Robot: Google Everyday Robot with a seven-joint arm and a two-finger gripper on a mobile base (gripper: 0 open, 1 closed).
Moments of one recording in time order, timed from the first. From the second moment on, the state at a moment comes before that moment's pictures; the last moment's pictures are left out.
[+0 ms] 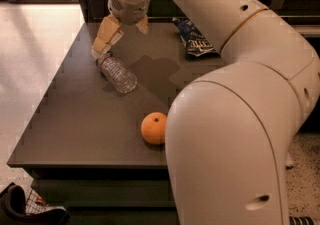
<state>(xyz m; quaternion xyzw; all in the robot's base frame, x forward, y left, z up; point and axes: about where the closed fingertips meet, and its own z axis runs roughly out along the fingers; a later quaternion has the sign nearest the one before) 0.659 0.094 0.899 -0.45 0.88 0.11 0.09</state>
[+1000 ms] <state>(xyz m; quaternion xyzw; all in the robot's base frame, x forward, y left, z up) 0.658 0.110 0.827 -0.39 0.92 0.02 -0.01</state>
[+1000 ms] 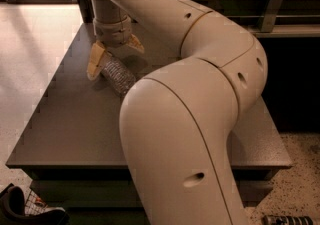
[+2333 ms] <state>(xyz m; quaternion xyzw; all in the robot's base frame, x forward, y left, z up) 0.677 0.118 0.818 -0.36 0.93 0.01 0.02</state>
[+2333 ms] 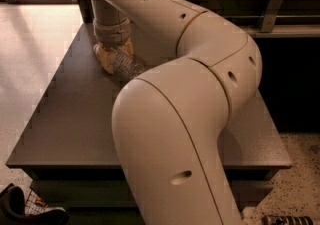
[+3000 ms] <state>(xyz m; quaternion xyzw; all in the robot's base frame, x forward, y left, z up) 0.677 0.118 0.820 -0.36 0.93 0.01 0.02</state>
